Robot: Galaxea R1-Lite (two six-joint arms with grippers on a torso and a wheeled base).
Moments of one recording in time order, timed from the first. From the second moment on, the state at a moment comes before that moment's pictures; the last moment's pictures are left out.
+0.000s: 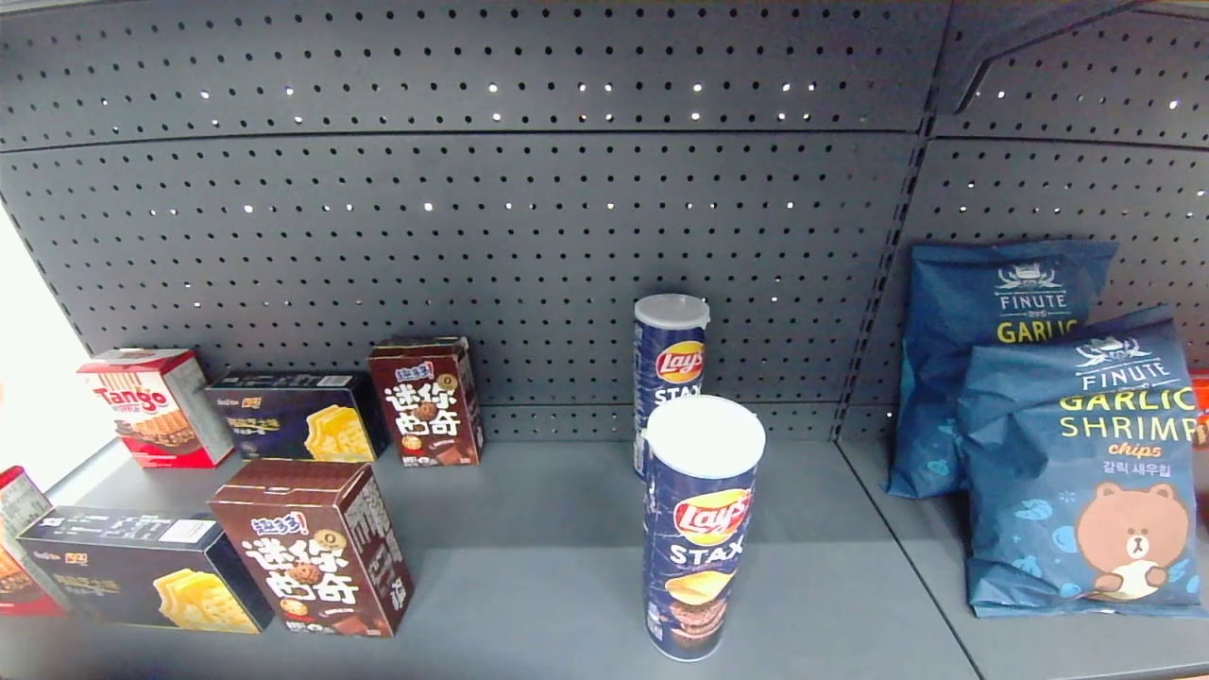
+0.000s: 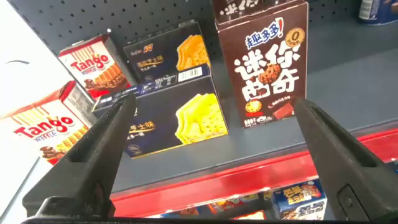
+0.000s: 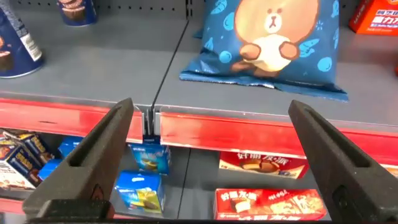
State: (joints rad) left arm -0.39 0.31 -0.20 -0.08 0.31 0.26; right arm 0.11 0.09 0.00 0.00 0.02 0.00
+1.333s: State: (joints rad) left arm -0.50 0.02 -0.01 -0.03 0.16 0.12; right arm 0.00 0.00 0.00 0.00 0.02 0.00
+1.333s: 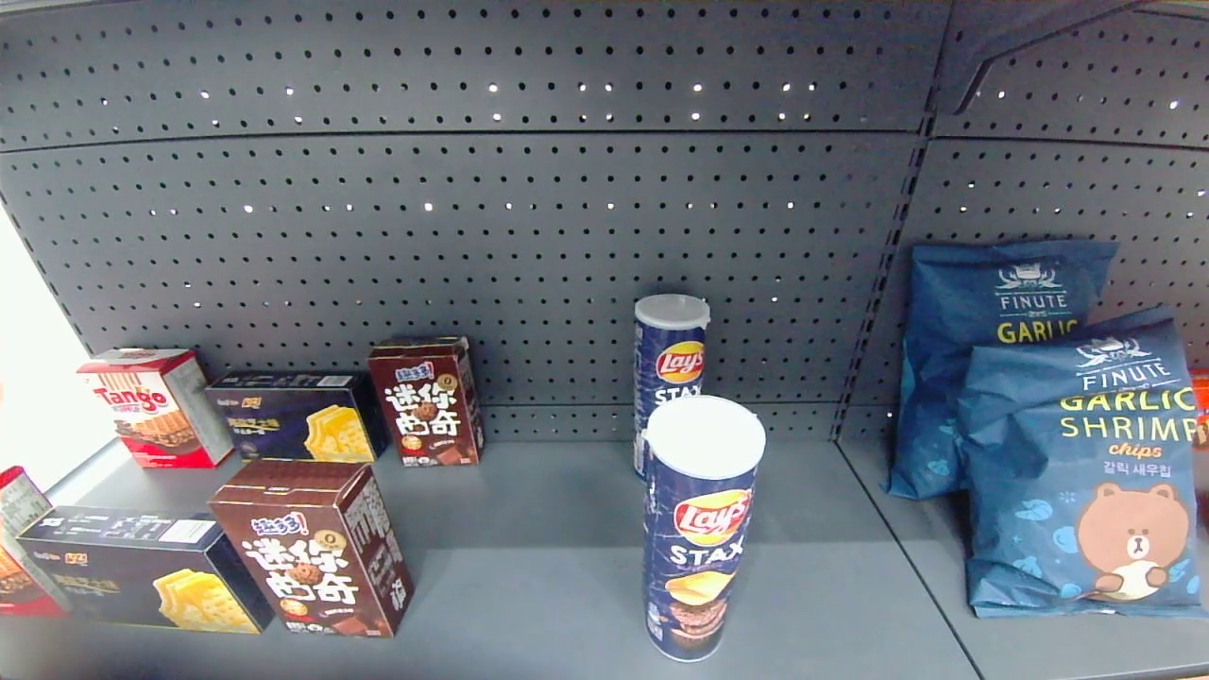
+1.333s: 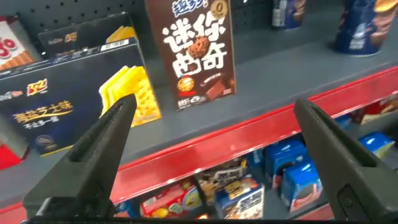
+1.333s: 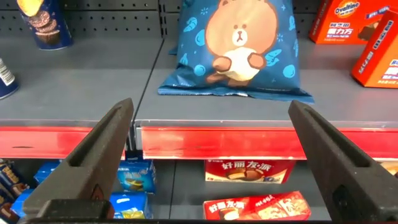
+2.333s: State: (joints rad) left arm 0.00 0.01 0.00 0.00 -0.10 0.07; right arm 0.00 0.00 0.00 0.00 0.02 0.00
